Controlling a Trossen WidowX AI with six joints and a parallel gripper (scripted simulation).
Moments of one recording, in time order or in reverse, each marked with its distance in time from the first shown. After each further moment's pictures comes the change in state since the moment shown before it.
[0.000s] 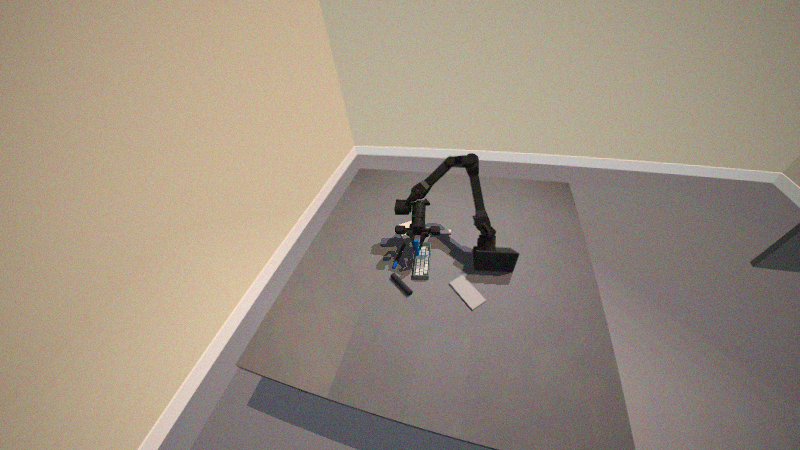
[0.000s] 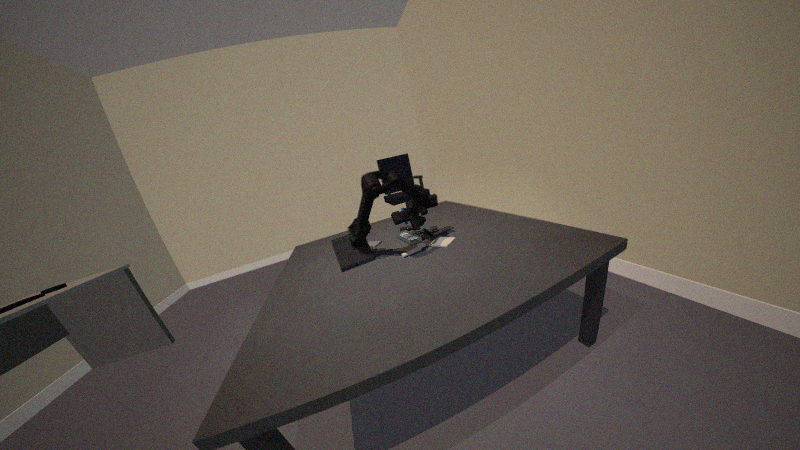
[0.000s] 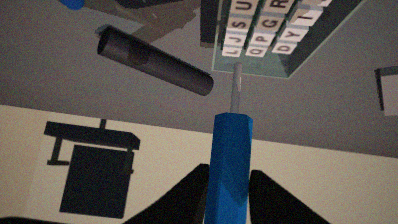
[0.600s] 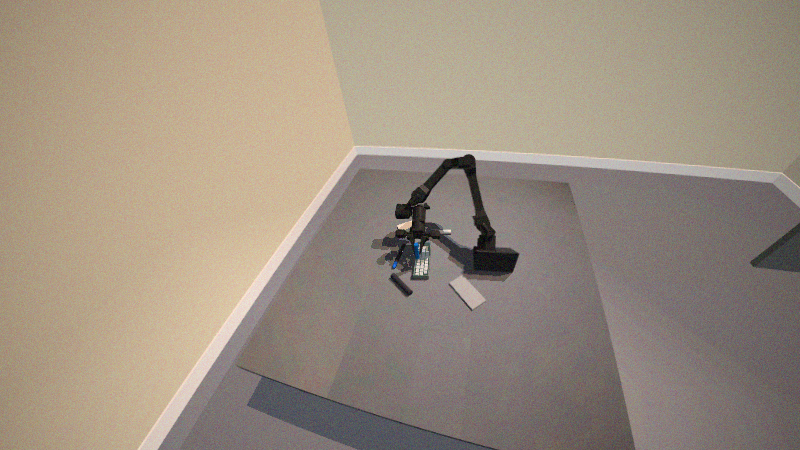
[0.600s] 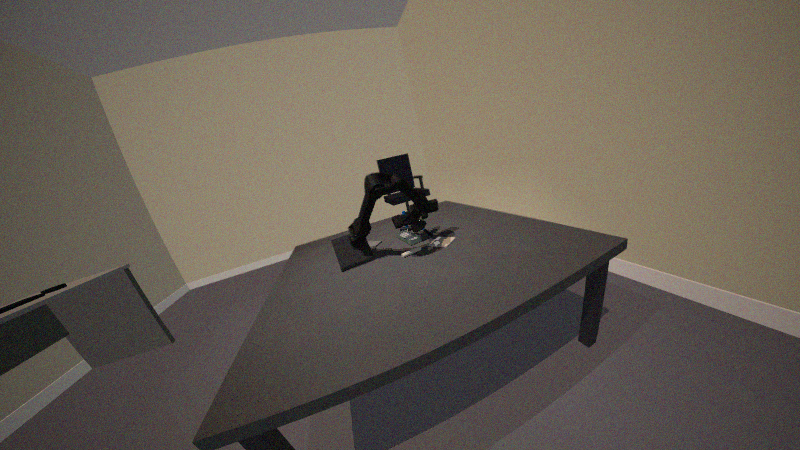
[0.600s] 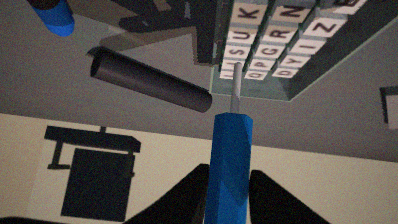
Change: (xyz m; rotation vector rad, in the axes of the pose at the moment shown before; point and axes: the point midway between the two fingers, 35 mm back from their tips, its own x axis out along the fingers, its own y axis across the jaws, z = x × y) arm 0.014 0.000 0.016 0.010 0.001 0.001
